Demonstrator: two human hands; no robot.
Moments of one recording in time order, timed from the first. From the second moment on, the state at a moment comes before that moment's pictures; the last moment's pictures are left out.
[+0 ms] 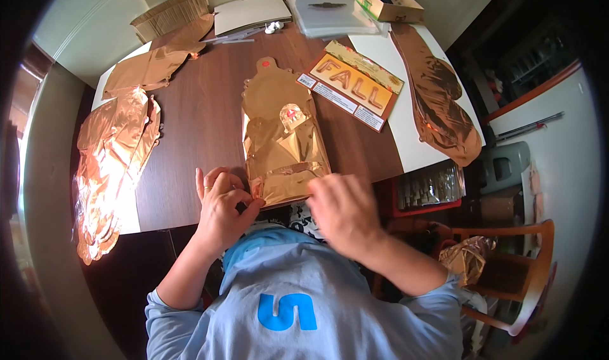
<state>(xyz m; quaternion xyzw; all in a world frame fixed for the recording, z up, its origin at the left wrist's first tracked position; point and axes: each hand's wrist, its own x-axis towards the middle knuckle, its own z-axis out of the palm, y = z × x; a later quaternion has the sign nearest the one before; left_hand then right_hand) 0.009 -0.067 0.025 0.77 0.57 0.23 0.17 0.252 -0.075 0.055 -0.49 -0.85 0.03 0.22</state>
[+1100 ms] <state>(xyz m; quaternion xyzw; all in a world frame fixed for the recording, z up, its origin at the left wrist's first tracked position) -0.014 -0.053 0.011 0.91 0.33 0.21 0.12 0.210 -0.107 0.019 -0.48 -0.86 0.09 0.11</state>
